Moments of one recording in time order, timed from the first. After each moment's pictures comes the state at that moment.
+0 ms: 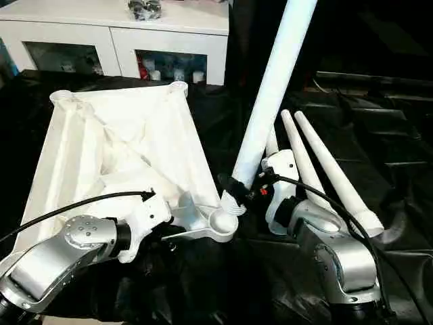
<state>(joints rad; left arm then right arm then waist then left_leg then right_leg) -0.25 0.55 -0.48 -0.26 -0.18 0.70 -0.74 -0.16 -0.34 0.03 -0.22 0.43 0.58 0.57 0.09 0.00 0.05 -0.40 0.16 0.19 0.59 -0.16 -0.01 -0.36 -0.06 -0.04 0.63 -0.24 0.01</state>
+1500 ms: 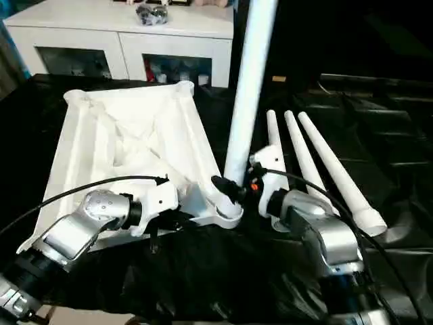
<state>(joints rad) -0.45 0.44 -0.49 0.23 -0.07 0.25 -0.98 -0.31 -0.34 0.09 0.05 0.39 0.51 0.68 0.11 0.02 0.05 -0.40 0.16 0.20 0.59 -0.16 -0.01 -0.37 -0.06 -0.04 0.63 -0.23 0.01</state>
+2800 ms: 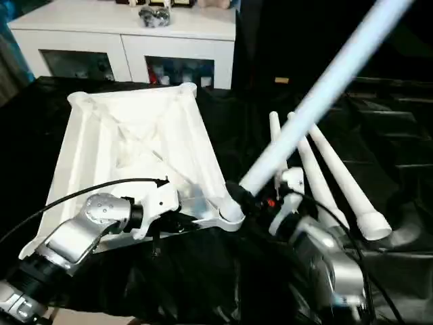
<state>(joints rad) -0.43 0.40 -0.46 0.25 -0.05 0.25 -0.98 -0.10 -0.25 -0.03 0.06 0.46 0.30 0.69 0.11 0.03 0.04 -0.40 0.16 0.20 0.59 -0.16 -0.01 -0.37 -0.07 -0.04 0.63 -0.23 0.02</state>
